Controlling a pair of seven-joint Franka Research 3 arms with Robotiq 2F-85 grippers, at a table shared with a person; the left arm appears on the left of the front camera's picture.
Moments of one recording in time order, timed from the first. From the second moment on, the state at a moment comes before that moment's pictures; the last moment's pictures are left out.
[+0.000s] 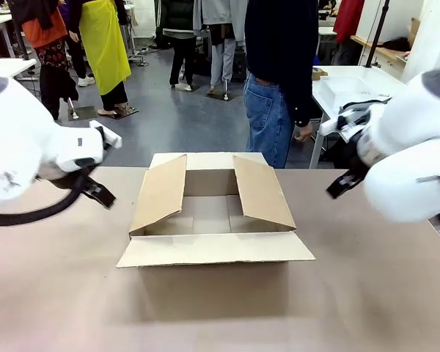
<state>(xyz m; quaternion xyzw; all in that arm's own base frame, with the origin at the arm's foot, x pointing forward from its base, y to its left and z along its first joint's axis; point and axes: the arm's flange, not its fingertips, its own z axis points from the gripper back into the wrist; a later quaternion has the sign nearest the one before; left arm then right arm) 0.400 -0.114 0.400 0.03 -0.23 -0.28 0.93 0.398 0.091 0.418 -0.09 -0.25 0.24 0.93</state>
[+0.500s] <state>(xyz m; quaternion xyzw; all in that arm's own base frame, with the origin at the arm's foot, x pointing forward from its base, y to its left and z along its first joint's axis) 0.317 -0.065 0.561 -0.20 -0.32 -0.14 0.91 0.322 0.033 0.528 0.17 -0.26 0.15 0.94</state>
